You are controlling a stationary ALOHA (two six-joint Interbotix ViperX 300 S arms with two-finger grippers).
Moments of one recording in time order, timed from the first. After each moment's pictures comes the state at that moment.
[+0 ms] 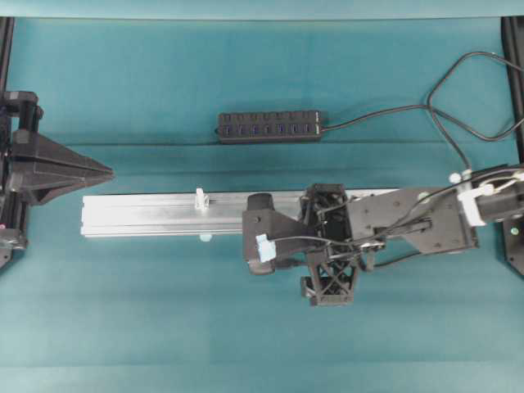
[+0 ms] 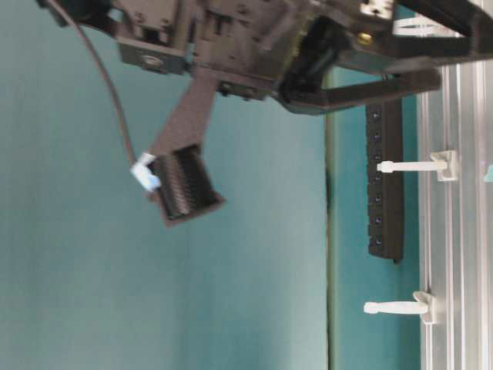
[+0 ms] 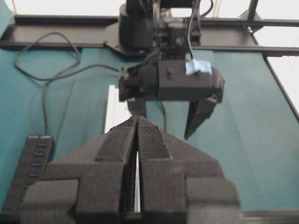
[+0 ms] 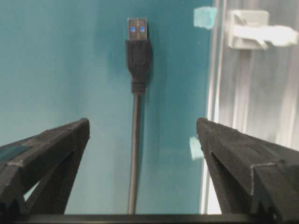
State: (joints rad) left arm 0.01 -0.91 1.04 0.01 -0.05 -0.01; right arm 0.12 0.16 0.40 -0.02 0.75 0.11
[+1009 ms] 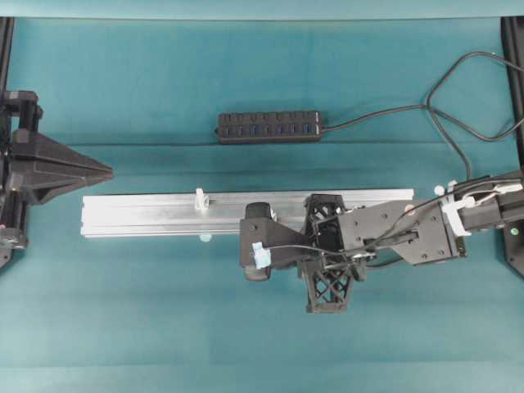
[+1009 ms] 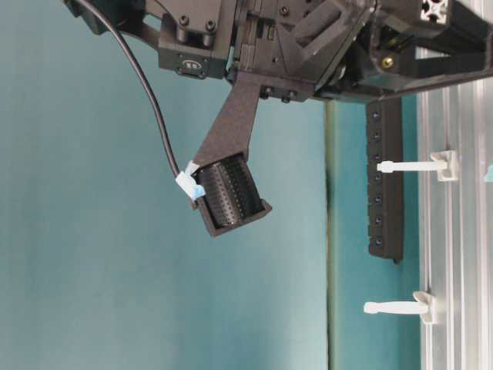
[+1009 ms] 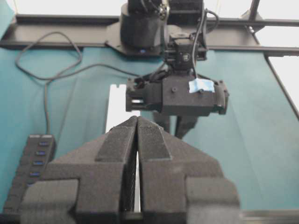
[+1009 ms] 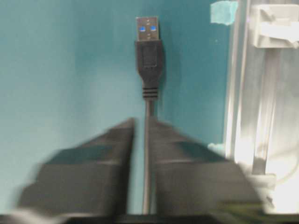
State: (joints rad) left arm 0.01 -0.91 1.04 0.01 -0.05 -0.01; right arm 0.13 0.20 0.40 -0.02 0.75 0.16
